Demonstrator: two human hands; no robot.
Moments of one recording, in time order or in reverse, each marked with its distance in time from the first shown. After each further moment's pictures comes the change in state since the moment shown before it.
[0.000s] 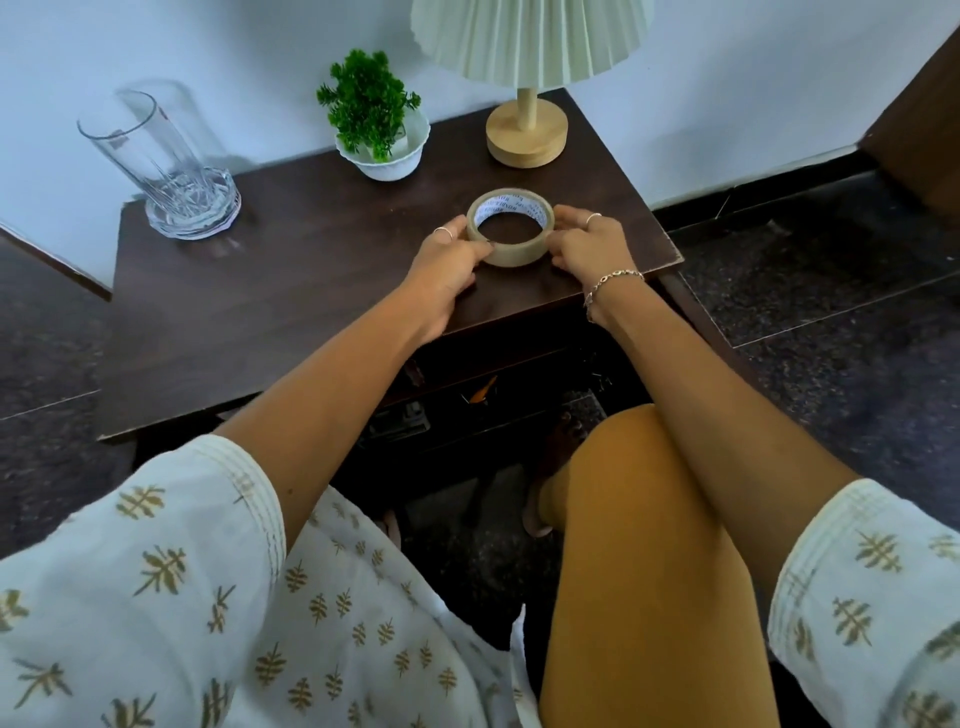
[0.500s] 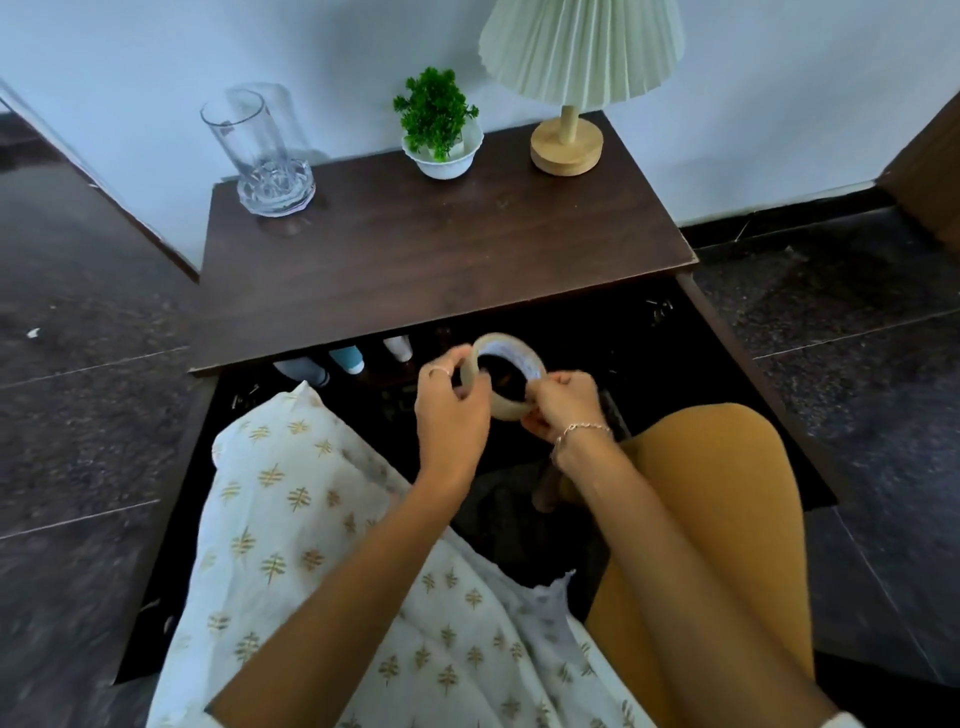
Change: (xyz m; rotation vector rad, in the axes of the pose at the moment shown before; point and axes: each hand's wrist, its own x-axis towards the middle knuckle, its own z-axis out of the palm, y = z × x) left_hand -0.171 -0.091 0.000 0.053 0.394 0.137; right_hand -0.168 0.069 0.033 0.115 -0.022 0.340
